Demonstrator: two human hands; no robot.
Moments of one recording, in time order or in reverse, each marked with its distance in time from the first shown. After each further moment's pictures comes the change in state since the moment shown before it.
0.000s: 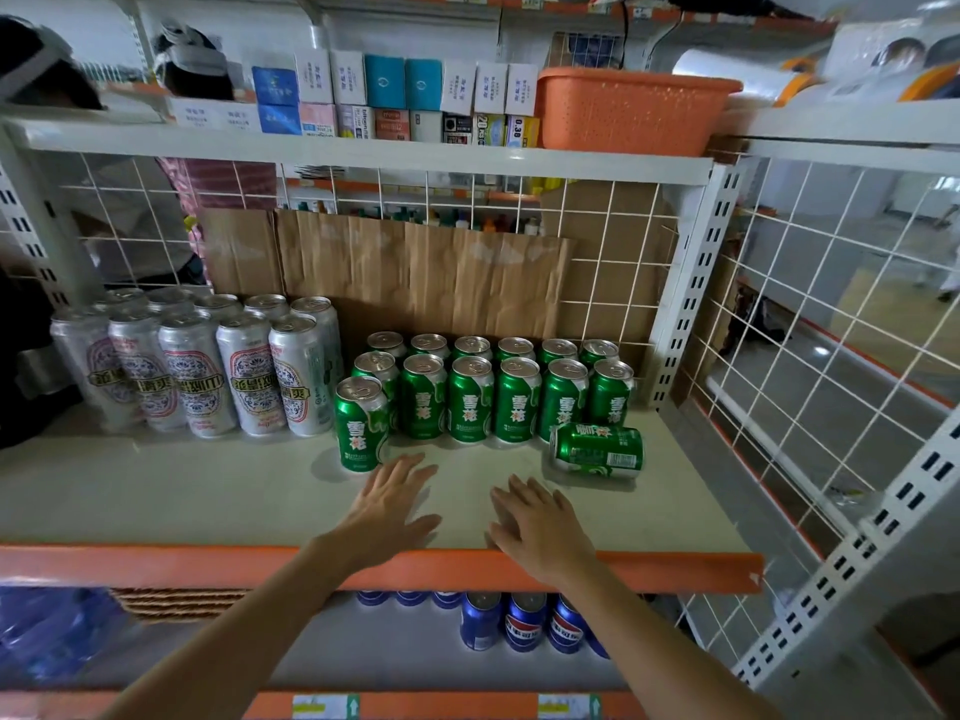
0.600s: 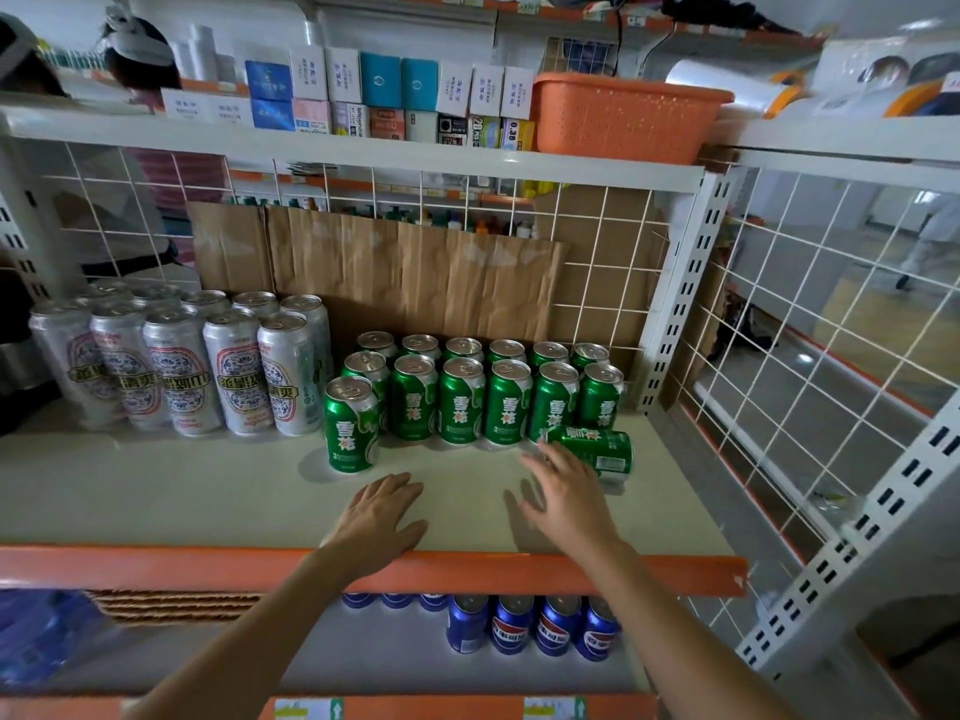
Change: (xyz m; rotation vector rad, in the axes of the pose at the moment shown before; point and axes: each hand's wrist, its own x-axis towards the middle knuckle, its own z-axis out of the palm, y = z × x) left_hand 0.002 0.001 0.014 -0.016 -0.073 -0.154; right_hand 0.004 0.030 -0.027 -0.037 0.347 -0.025
